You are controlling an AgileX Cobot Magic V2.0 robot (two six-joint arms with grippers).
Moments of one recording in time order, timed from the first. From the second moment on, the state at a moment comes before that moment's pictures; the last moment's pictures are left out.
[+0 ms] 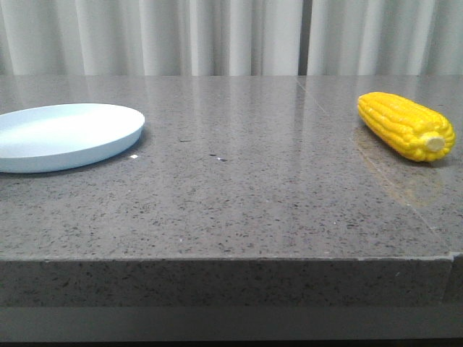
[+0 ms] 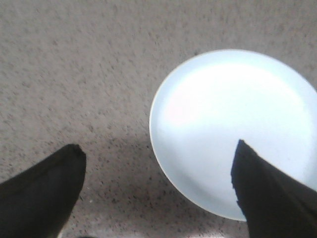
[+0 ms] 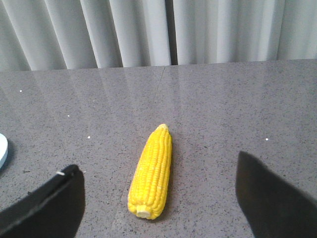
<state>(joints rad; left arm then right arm) -0.12 1.17 -1.05 0.05 0.78 -0.05 0.06 0.41 -0.59 0.19 0.42 -0.02</state>
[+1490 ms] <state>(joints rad) -0.12 1.71 -1.34 -0.02 1.08 -0.06 0.06 0.41 -0.59 0.19 0.42 -0.02</state>
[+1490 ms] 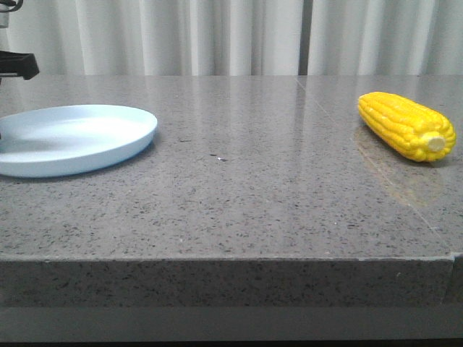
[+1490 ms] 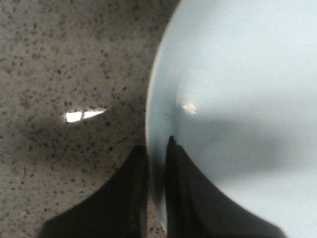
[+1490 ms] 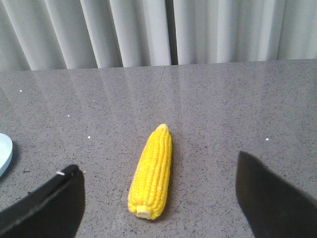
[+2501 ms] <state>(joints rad) -0.33 1.88 -1.69 -0.32 1.17 0.05 0.06 0.41 -0.59 0.19 0.42 -0.02</state>
